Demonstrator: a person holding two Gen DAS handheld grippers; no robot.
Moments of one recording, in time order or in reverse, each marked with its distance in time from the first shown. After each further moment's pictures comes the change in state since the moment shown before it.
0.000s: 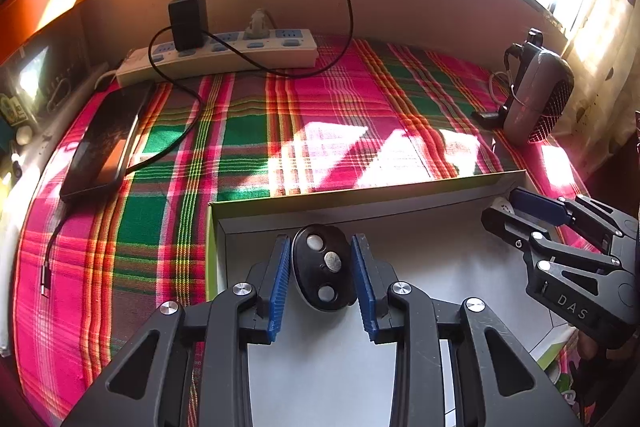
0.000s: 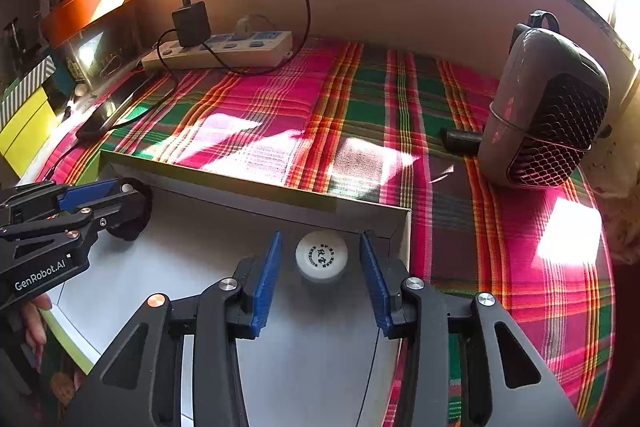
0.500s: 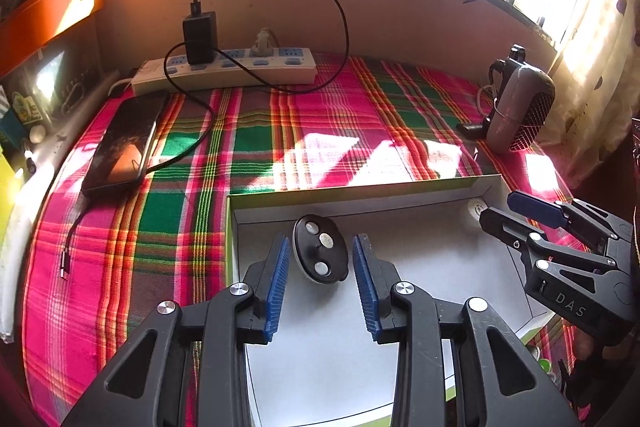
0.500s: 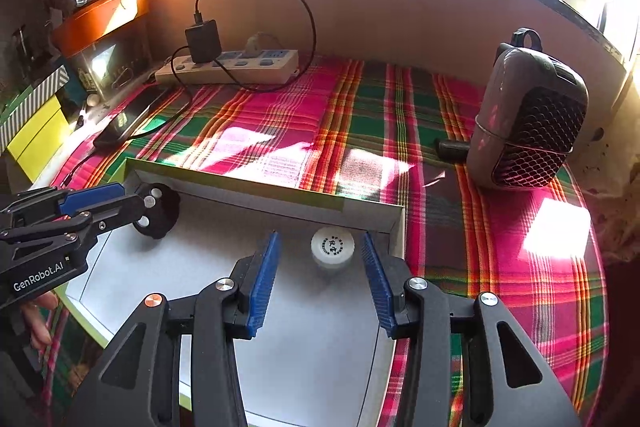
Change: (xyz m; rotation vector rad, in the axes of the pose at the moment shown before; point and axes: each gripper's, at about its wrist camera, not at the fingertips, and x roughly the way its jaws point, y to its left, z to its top) left arm -0.035 -0.001 -0.010 -0.010 -0.051 -0.011; right arm -0.030 0.006 -0.005 0.007 -0.048 0.000
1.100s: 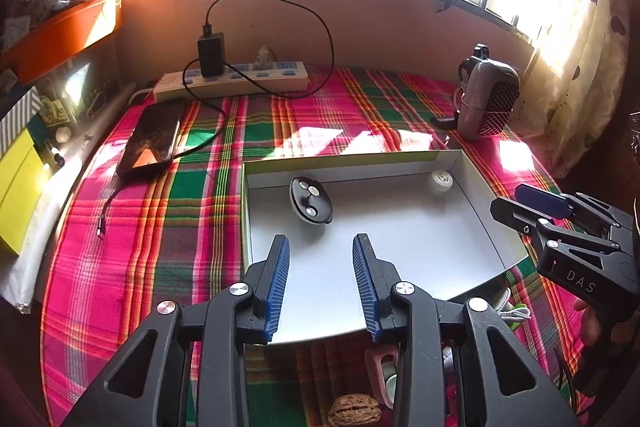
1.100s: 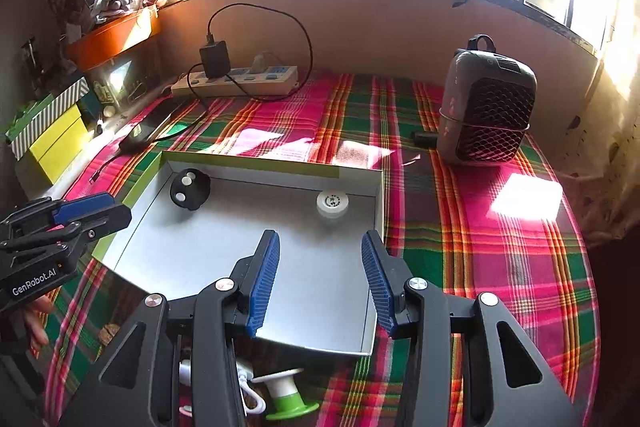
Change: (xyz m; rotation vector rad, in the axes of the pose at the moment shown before) left arm -0.060 -0.007 -0.040 0.041 -0.059 0.008; right arm -0.058 0.005 -0.035 0.042 -0.060 -0.010
